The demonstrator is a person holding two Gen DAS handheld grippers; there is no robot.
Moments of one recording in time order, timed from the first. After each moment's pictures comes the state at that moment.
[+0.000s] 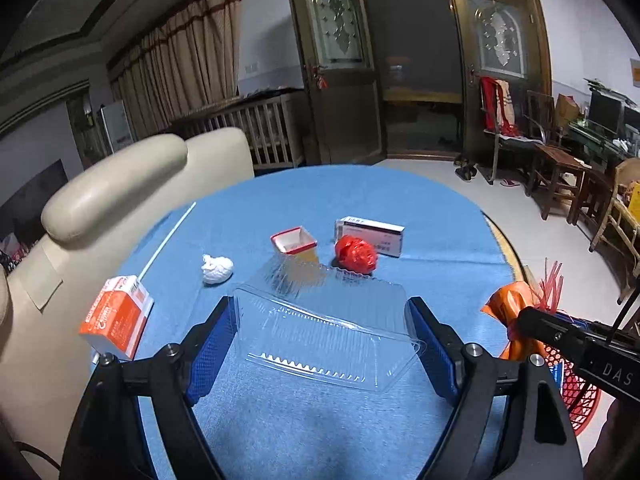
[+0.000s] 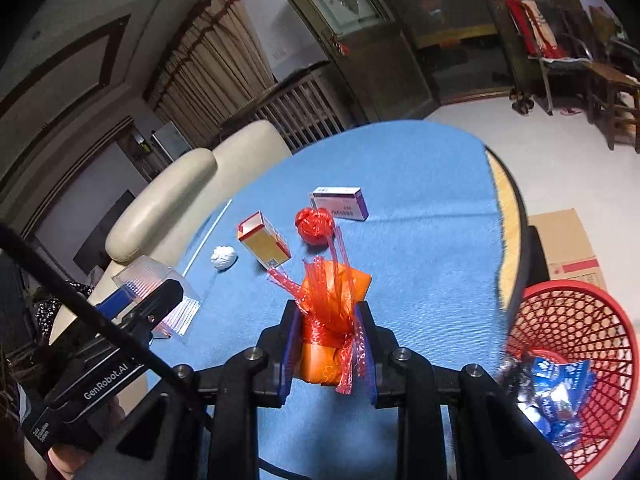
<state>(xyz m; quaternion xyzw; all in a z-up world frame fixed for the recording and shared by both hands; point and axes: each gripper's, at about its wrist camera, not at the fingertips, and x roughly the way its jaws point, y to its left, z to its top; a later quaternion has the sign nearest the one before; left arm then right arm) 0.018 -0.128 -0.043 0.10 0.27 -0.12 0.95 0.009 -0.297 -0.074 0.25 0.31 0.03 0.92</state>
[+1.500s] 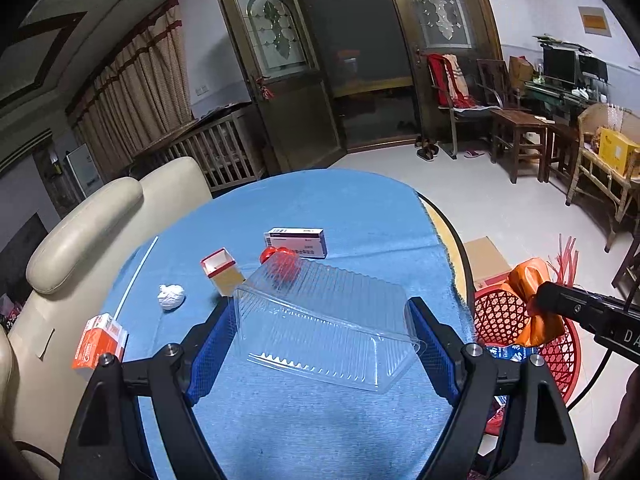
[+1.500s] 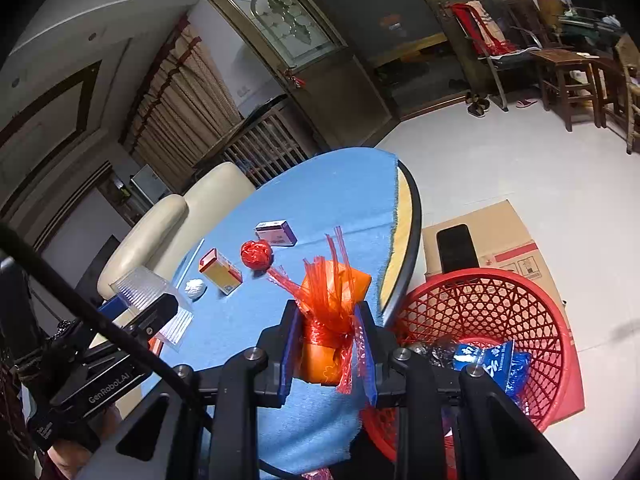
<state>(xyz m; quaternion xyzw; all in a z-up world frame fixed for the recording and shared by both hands) -0.025 -0.212 -0.041 0.18 0.26 -0.18 0.93 -0.072 -0.388 -0.080 0.30 0.28 -0.03 0.91</state>
